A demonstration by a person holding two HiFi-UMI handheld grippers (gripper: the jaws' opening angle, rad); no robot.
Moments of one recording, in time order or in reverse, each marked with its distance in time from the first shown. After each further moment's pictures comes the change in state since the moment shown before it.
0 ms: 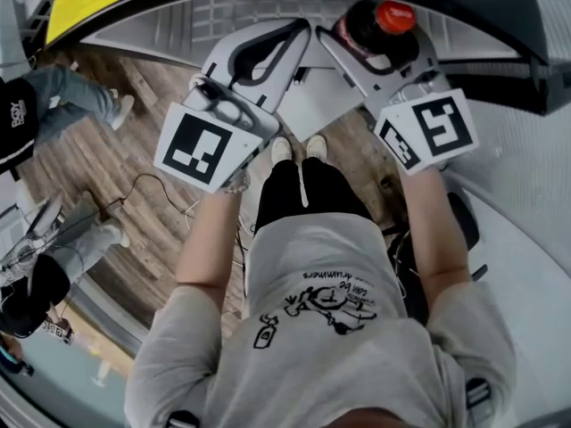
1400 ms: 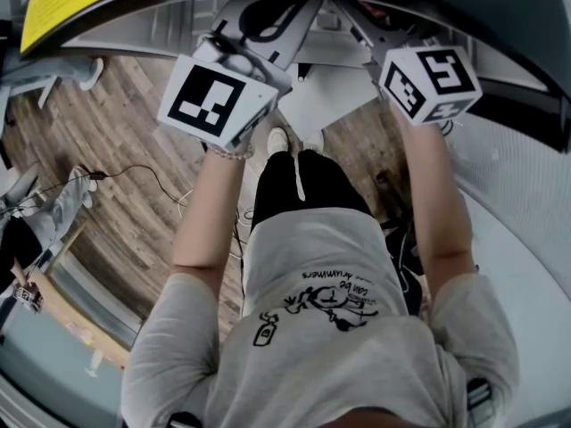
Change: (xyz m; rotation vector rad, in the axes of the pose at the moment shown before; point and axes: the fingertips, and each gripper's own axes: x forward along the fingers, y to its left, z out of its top) left arm 0.034 0.046 -0.021 0.008 0.011 0.035; right arm 0.058 -0.051 -0.033 0.010 0.040 -0.032
